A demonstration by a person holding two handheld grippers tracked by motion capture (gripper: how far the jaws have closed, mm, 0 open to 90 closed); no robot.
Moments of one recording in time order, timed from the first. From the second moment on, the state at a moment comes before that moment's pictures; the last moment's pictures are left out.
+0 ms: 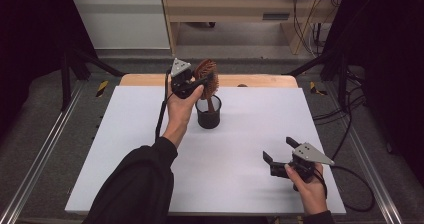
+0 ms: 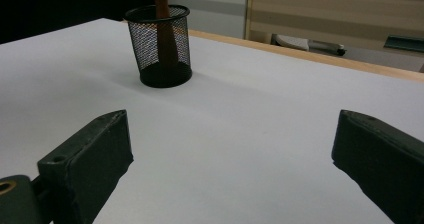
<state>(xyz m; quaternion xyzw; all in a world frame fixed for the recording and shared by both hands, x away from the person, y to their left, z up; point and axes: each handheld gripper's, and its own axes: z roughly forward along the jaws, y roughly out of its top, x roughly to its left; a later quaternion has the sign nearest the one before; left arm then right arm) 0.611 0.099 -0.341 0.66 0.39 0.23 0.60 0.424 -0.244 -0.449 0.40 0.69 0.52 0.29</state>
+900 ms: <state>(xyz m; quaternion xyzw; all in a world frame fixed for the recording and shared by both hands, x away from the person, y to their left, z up) 0.613 0.100 -0.349 0.65 0.40 0.22 0.61 0.424 -0.243 -0.450 0.40 0.70 0.52 0.29</state>
